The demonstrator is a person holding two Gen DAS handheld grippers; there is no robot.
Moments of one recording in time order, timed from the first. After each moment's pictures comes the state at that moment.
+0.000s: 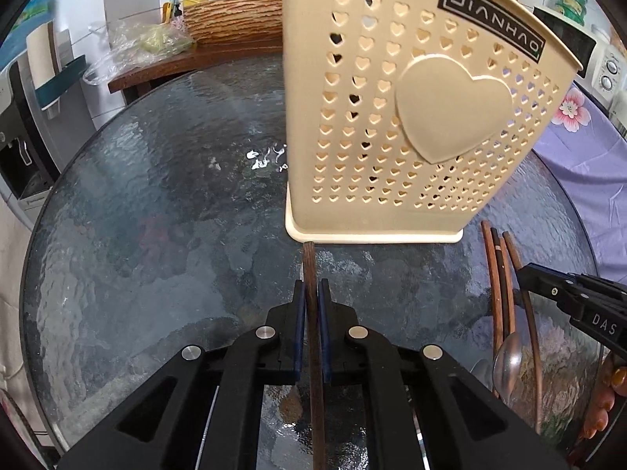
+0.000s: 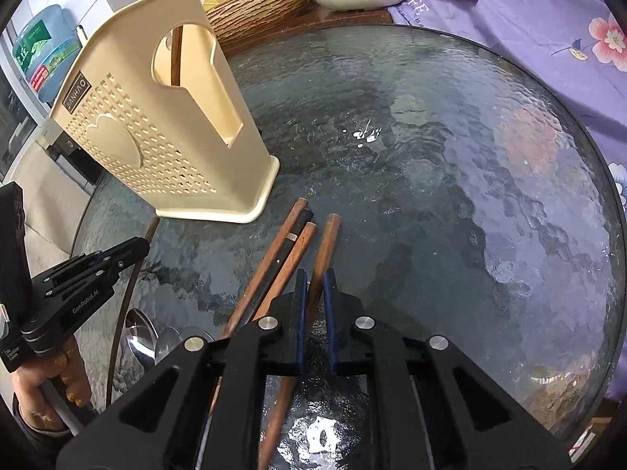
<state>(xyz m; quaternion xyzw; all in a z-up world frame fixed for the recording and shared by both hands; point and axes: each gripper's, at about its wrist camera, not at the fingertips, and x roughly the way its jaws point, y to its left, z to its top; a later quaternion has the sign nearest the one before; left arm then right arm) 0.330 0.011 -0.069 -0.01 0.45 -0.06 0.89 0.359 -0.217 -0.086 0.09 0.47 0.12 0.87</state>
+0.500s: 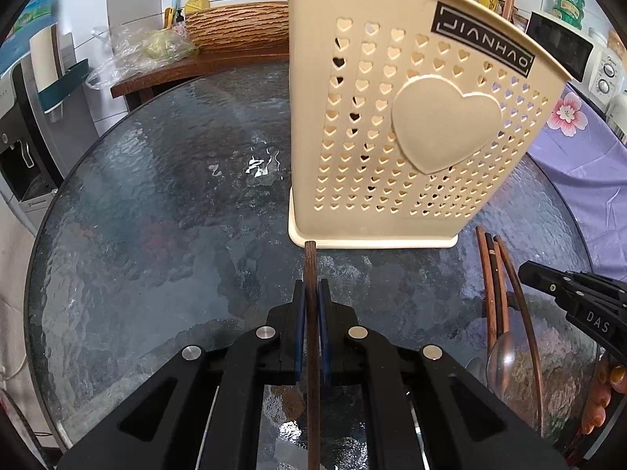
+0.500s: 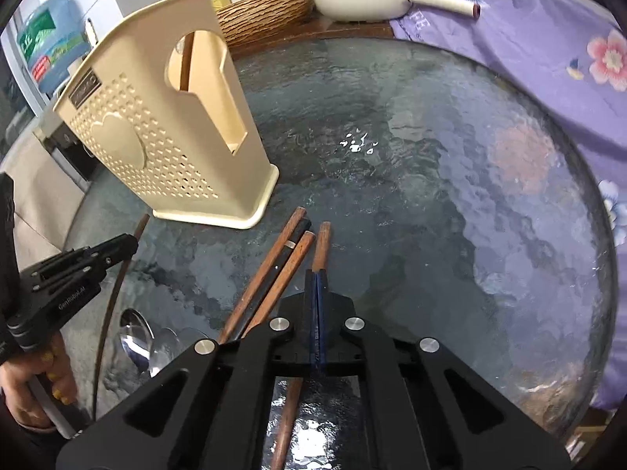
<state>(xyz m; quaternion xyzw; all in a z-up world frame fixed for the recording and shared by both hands) 0.323 0.011 -0.065 -0.01 0.45 -0.06 0.89 0.350 -0.212 -0.079 0.06 0.46 0.10 0.88</state>
